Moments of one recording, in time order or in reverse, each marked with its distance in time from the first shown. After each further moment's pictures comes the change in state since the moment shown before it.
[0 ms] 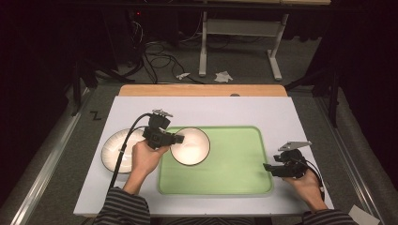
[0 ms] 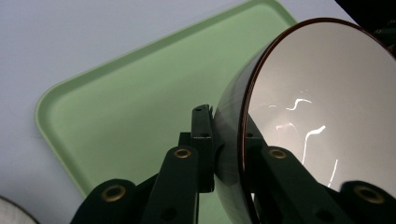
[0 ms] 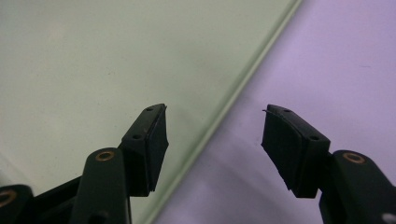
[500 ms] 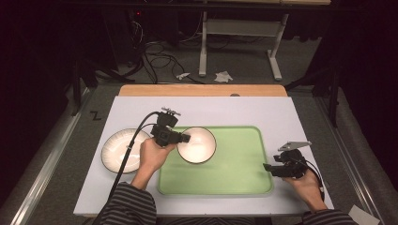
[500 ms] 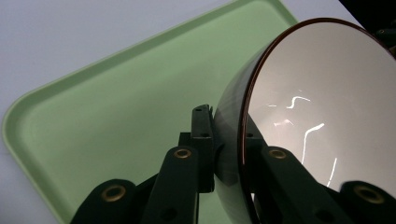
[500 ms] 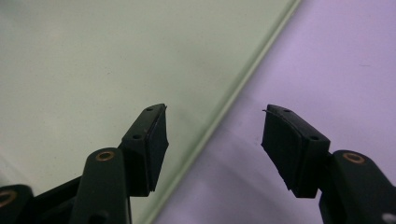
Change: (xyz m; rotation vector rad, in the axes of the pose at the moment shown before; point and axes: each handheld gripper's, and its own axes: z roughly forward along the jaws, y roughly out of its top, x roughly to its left) left arm -0.006 0.000 0.025 0.035 -0.002 -0.023; right arm 0.000 0.000 0.001 -0.001 -0.006 0.003
